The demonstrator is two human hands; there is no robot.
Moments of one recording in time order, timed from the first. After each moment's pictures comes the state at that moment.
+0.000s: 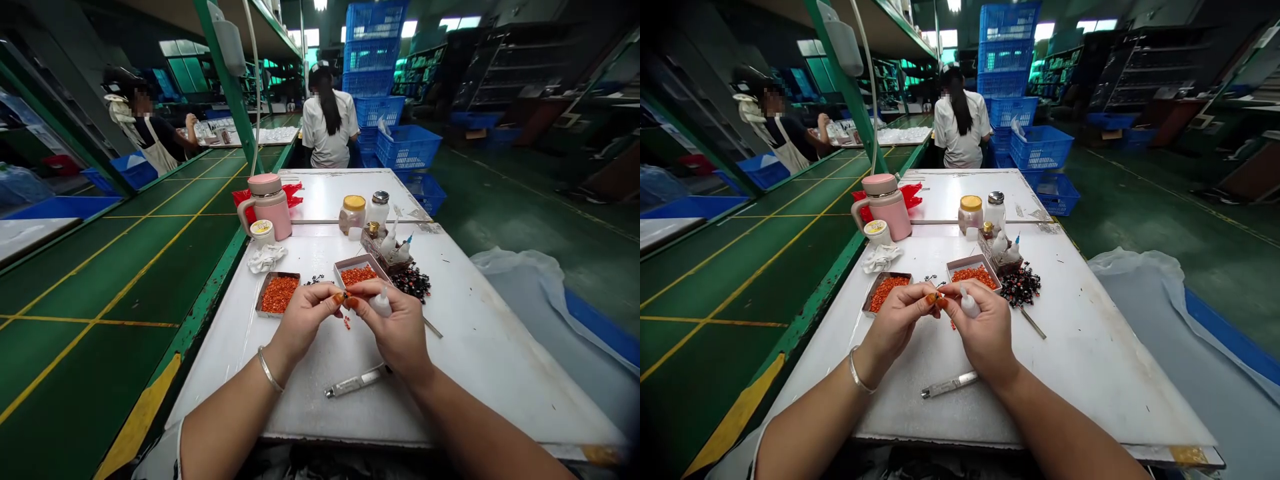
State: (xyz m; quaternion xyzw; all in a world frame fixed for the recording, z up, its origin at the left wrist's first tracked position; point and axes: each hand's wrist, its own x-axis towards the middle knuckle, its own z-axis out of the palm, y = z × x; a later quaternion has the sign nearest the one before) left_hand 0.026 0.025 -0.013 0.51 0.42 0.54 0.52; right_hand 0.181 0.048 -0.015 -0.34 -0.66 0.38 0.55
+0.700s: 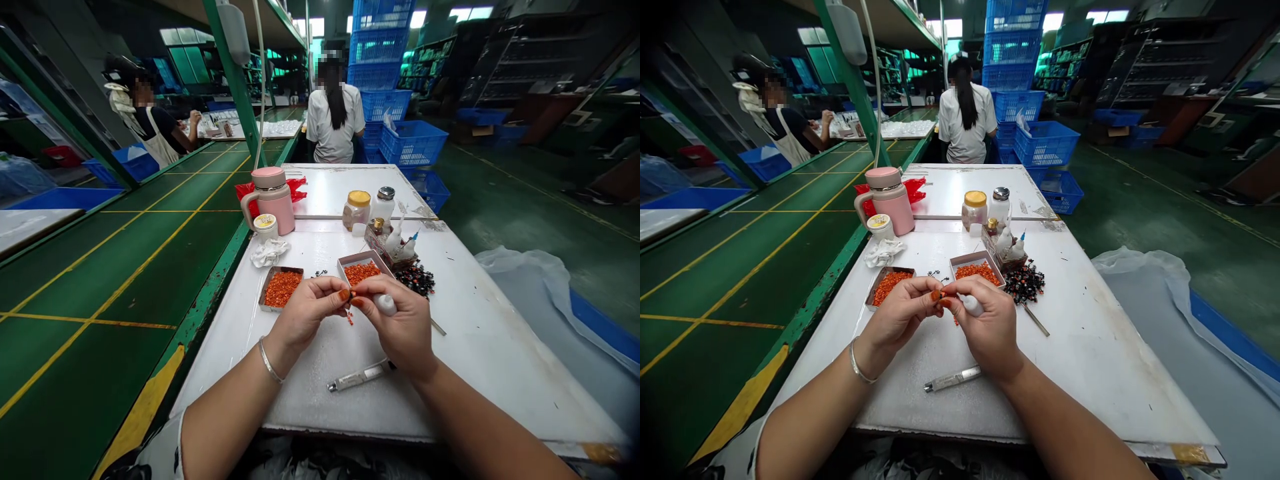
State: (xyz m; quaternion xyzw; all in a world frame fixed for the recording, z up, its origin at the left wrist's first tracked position) left_hand 0.026 0.025 -0.007 0.39 0.38 0.54 0.65; right_hand 0.183 0.050 -0.018 -0.30 -0.70 0.33 0.56
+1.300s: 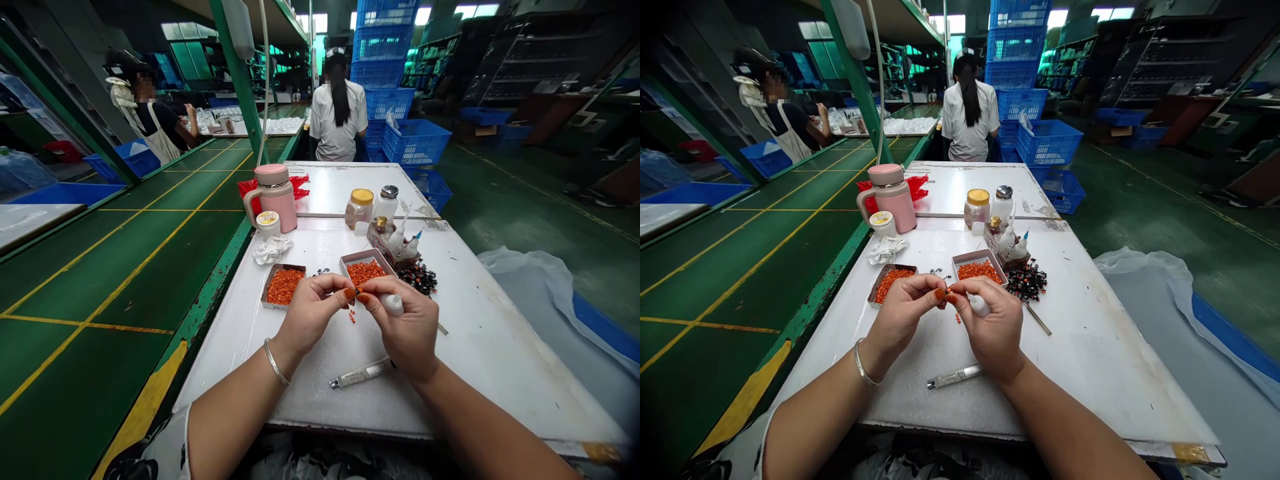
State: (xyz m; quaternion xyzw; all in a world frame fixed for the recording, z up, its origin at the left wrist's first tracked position) left_hand 0.028 0.021 -0.011 0.49 0.42 0.57 0.51; right_hand 0.181 0.045 -0.019 -0.33 -0.69 0.27 0.58
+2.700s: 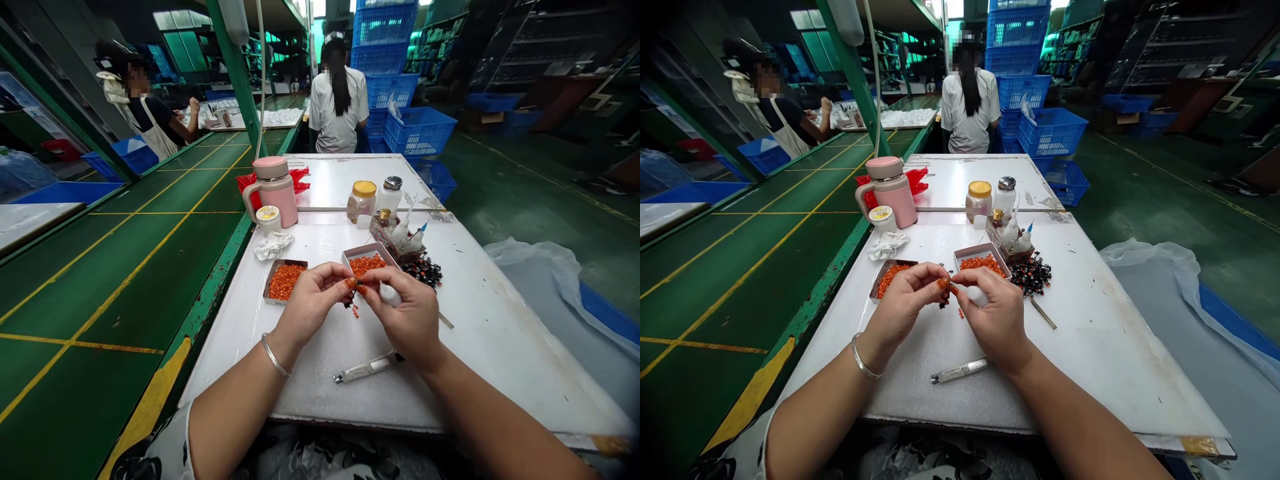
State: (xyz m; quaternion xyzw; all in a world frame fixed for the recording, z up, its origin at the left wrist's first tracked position) left_hand 0.024 0.025 -0.005 0.45 0.44 0.54 0.55; right_hand 0.184 0.053 -0.021 -0.33 -0.74 0.26 0.53
